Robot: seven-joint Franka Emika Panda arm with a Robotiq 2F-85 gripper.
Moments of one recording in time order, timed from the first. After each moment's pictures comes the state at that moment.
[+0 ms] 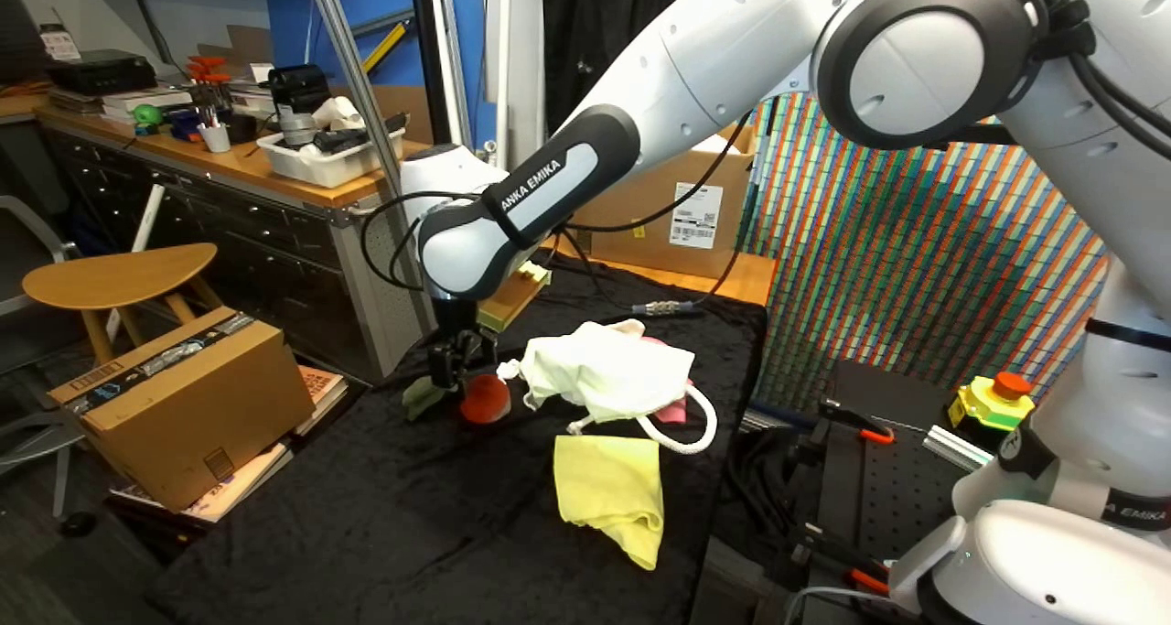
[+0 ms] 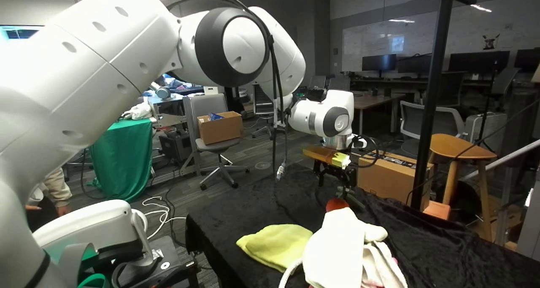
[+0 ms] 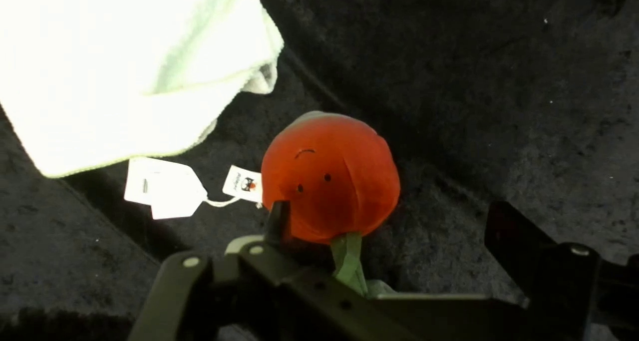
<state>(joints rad) 0.17 0.90 0.03 -1.38 -0.02 2.23 0.02</state>
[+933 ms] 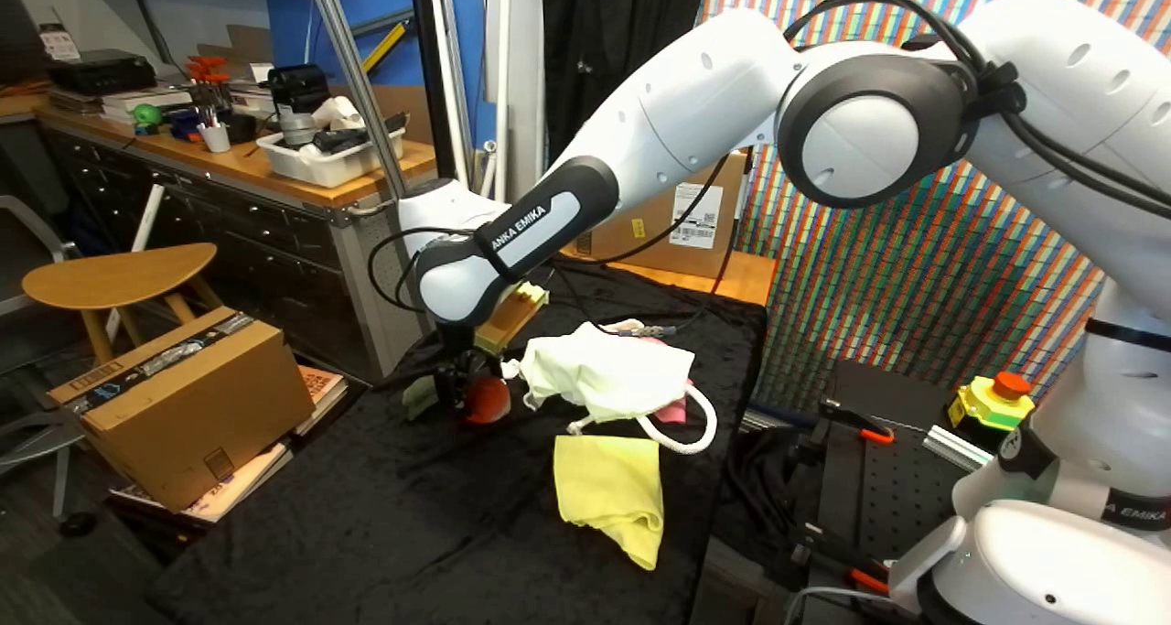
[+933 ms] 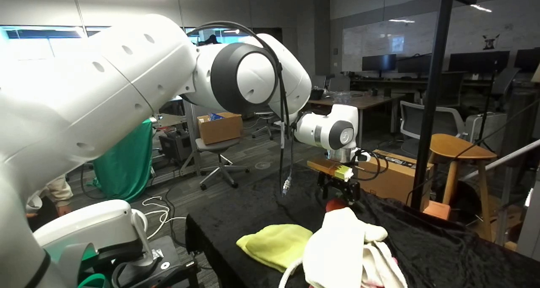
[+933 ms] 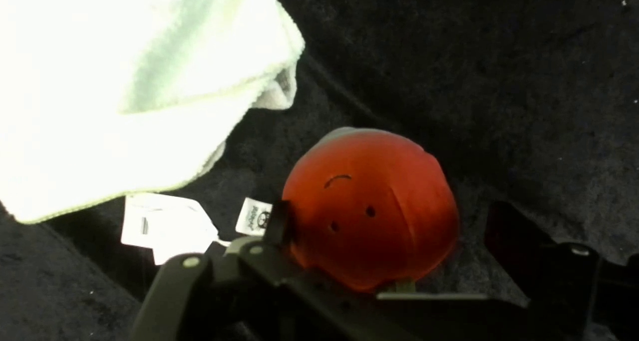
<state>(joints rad) 0.17 1.05 0.01 -1.23 -0.03 2.17 0.06</state>
